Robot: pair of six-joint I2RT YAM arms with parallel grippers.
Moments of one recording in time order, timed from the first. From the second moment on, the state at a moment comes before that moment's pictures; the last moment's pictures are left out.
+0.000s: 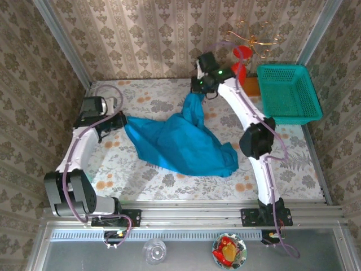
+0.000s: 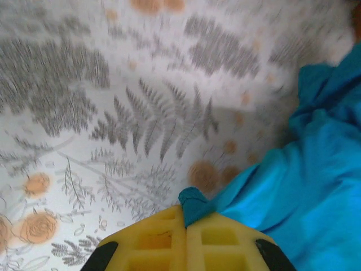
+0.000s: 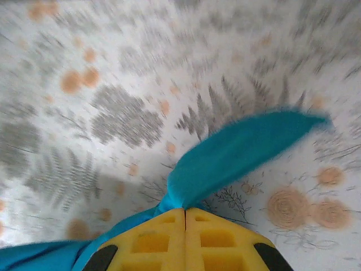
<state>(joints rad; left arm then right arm) 0.04 1.35 1.09 -0.56 0.41 -0.19 0.39 2.26 2.44 -1.01 -0.09 0.36</state>
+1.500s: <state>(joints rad) 0.35 1.16 1.58 -0.43 0.80 -0.50 0.10 1.21 1.98 -0.91 0.05 0.32</state>
